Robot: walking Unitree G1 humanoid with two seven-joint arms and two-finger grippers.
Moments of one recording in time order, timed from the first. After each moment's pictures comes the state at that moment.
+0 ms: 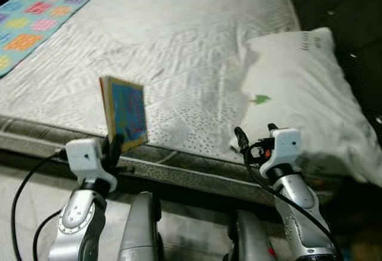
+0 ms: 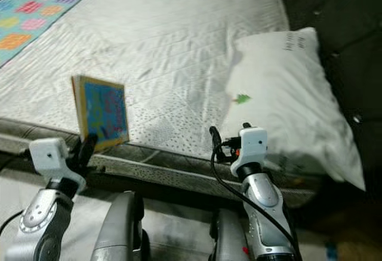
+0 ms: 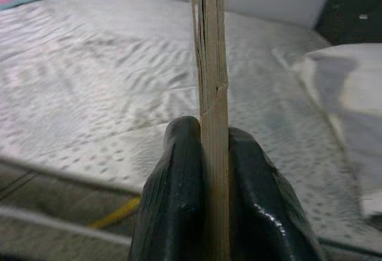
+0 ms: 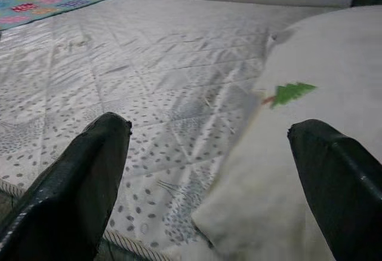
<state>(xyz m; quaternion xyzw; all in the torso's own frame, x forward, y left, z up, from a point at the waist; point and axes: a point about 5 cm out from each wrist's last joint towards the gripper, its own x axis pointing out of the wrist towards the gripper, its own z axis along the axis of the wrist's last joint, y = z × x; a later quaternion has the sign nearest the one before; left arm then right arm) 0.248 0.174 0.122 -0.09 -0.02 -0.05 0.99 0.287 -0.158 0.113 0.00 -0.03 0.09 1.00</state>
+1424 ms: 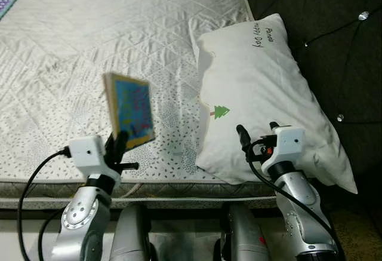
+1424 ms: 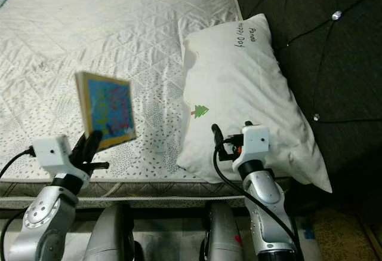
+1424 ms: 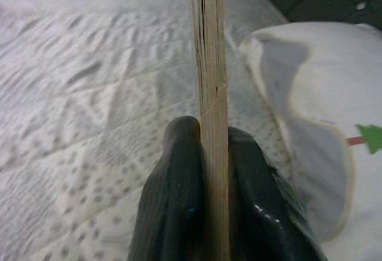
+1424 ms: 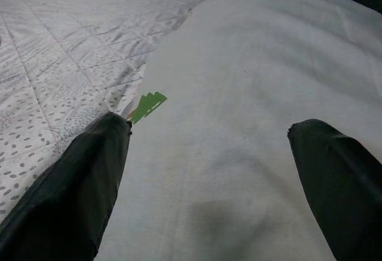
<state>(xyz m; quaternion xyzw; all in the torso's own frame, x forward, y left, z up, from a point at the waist) 0.251 0.177 0.119 -0.13 0.00 -0.03 0.99 0.292 -0.162 0.114 0.01 -0.03 0.09 1.00</state>
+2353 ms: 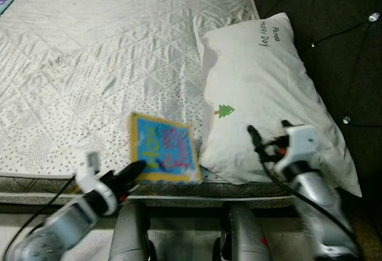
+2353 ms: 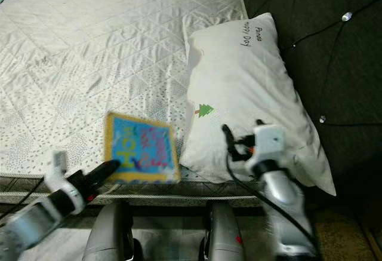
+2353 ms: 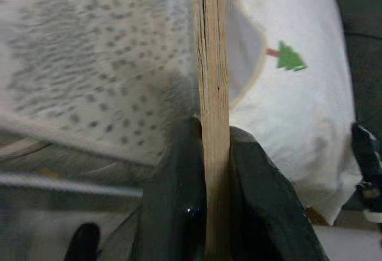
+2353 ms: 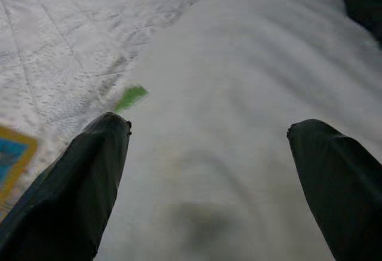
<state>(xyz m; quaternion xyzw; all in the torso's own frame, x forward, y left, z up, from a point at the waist) 0.226 0.190 0.103 -0.39 0.23 -0.16 0.87 0.284 -0.194 0.122 -0.03 -0.03 0.09 0.99</state>
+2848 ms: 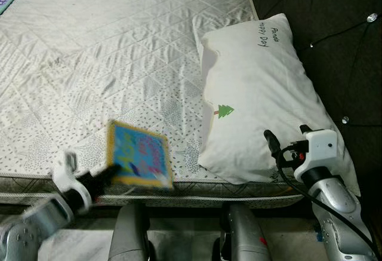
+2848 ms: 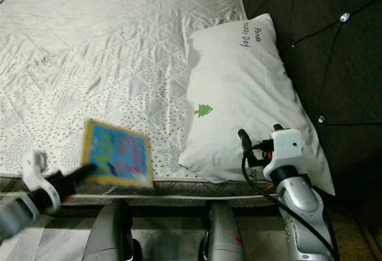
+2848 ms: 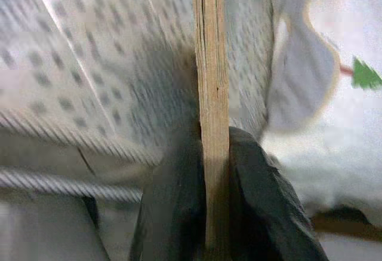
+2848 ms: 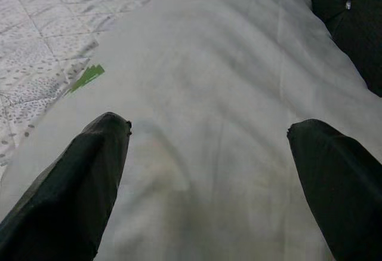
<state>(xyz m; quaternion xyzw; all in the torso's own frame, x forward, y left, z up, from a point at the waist) 0.246 0.241 0.094 -0.33 0.24 -0.10 0.91 0.275 -0.217 0.121 -0.05 -0.01 0.07 1.00</state>
